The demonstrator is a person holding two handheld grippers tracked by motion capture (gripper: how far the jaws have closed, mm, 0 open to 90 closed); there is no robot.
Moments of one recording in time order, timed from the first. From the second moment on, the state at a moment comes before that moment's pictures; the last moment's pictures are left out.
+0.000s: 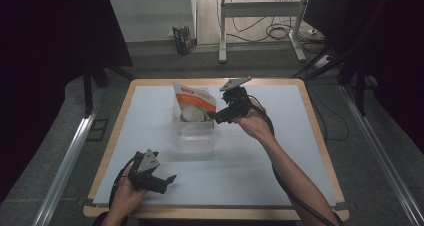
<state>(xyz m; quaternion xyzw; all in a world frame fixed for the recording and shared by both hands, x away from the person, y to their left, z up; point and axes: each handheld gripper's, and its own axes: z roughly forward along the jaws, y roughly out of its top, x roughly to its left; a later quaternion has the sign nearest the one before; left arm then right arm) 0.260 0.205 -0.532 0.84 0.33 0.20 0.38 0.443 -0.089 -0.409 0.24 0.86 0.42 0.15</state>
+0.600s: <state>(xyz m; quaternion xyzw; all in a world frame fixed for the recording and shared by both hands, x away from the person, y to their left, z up) 0.260 0.209 -0.530 0.83 0.33 0.18 0.41 0.427 -0.104 -0.412 0.22 0.88 0.39 0.16</state>
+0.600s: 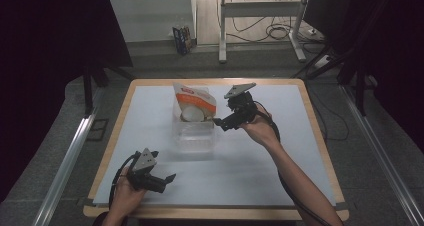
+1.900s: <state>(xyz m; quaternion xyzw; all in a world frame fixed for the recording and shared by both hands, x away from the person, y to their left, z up) 0.259 0.207 -0.530 0.83 0.33 0.18 0.41 0.394 -0.142 -0.427 0.22 0.87 0.40 0.17</state>
